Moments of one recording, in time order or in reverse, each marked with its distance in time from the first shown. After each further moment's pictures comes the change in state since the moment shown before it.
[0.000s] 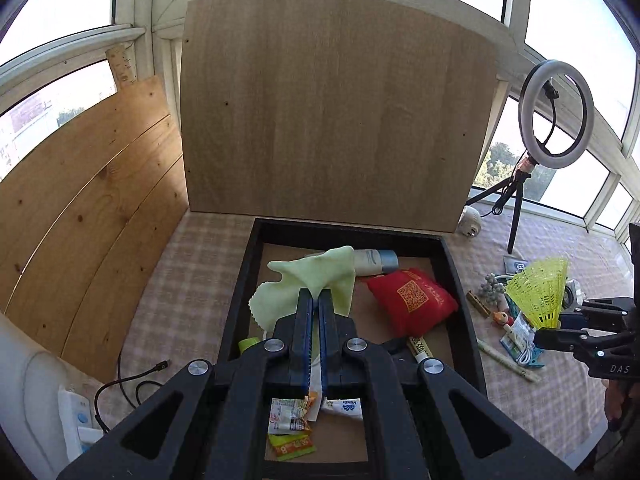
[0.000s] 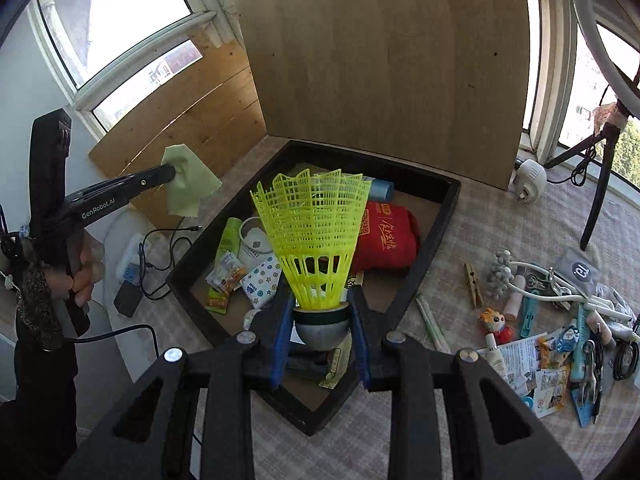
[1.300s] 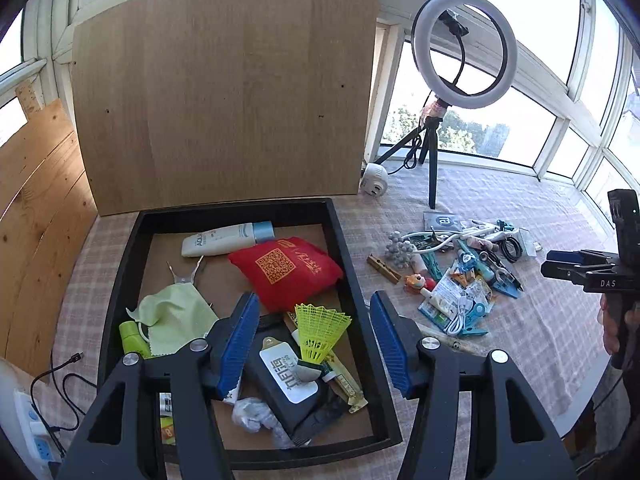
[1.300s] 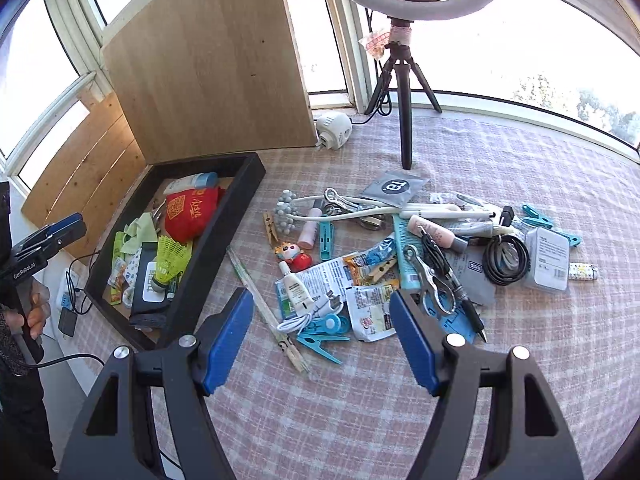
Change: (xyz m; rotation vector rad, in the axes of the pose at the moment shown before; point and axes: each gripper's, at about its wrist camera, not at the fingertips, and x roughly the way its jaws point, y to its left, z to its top) left arm -0.002 -0.144 -0.036 0.152 0.067 -0.159; right arm -0.113 -0.181 -0.110 0.280 -0.057 -0.268
